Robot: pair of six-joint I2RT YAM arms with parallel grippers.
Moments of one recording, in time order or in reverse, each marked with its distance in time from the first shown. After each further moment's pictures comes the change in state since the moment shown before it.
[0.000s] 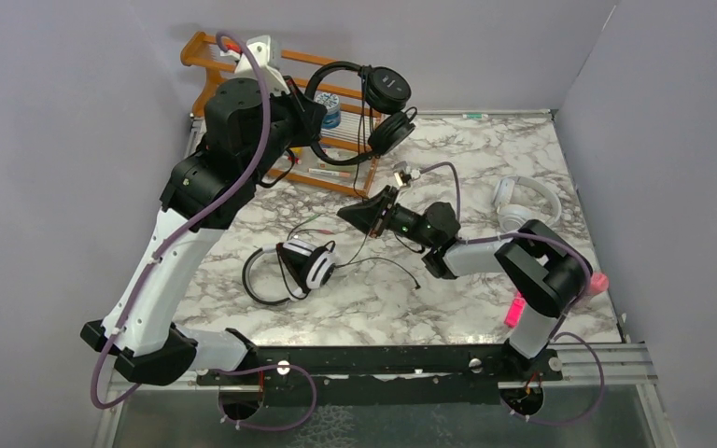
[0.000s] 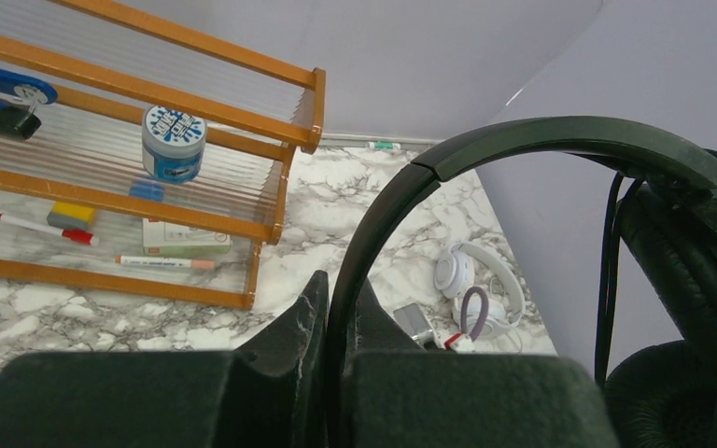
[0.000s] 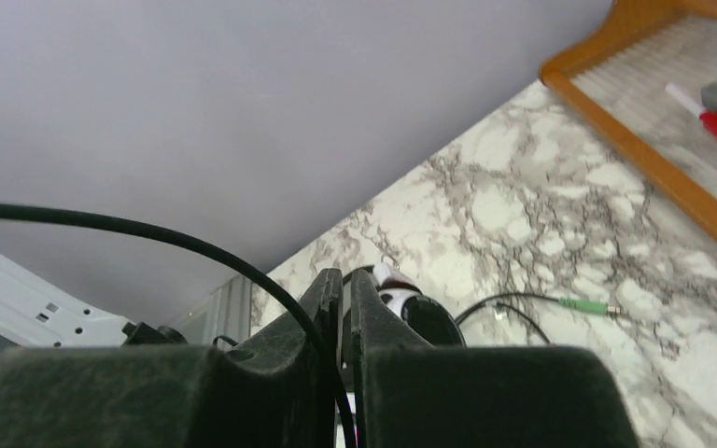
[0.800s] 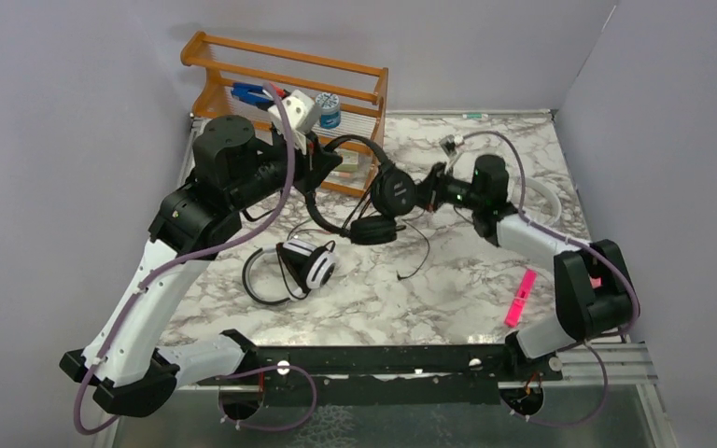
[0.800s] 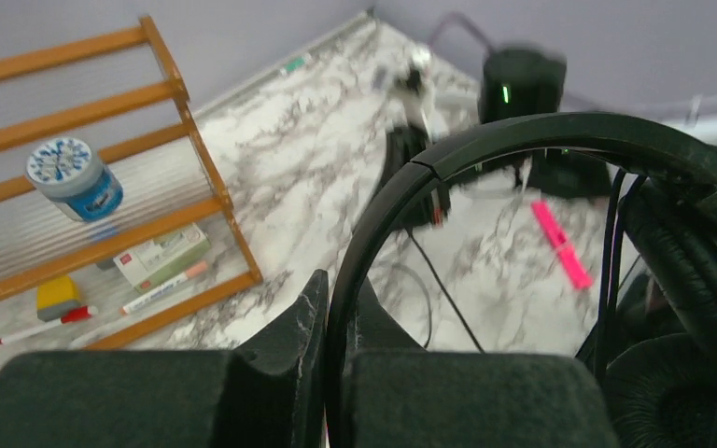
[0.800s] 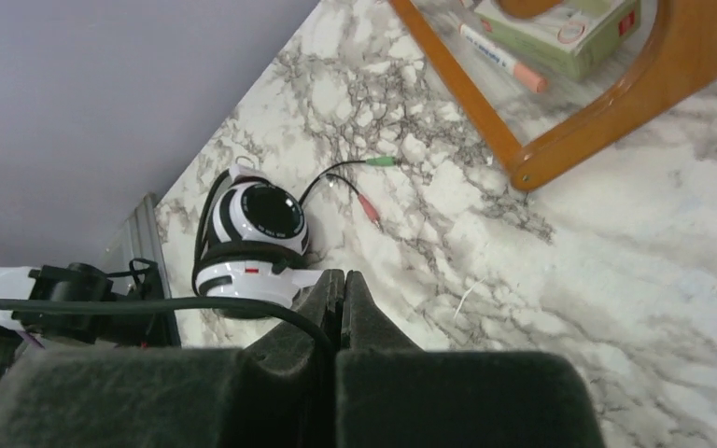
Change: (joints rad) left arm 0.001 -0.152 -0.189 0.042 0.422 0.378; right arm -0.431 -0.240 -0.022 -0.652 -0.342 -0.163
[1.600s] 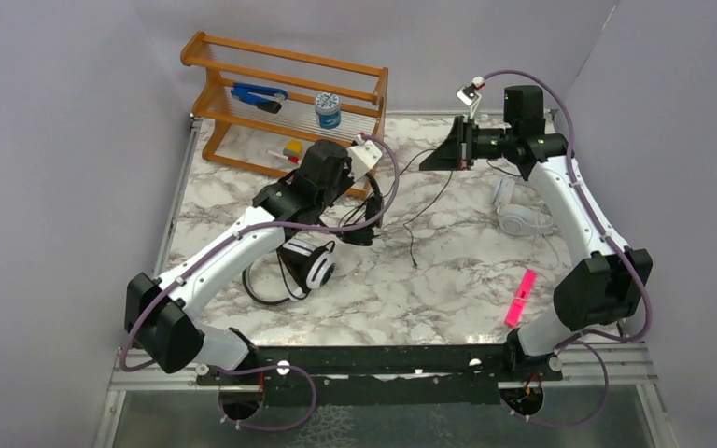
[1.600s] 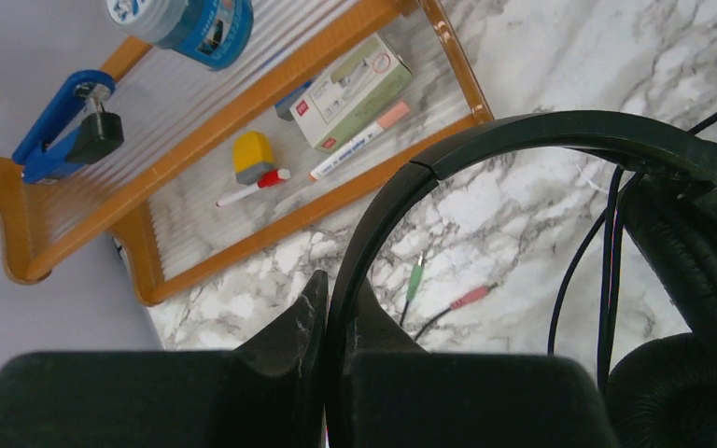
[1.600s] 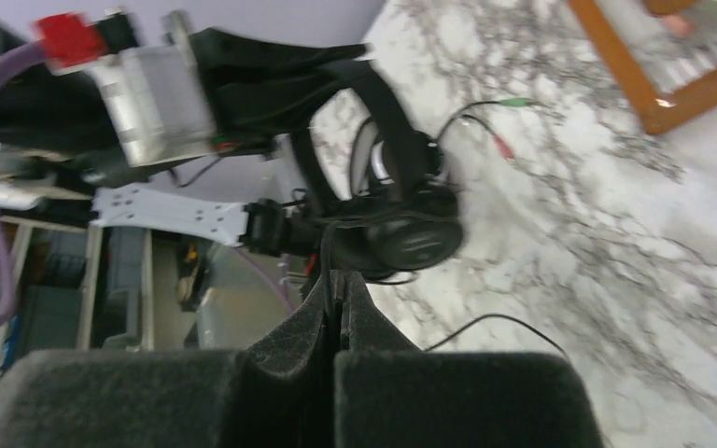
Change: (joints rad) left arm -0.075 0.194 -0.420 0.177 -0.509 0.515; right arm -0.150 0.084 0.817 -1.239 -0.307 -0.223
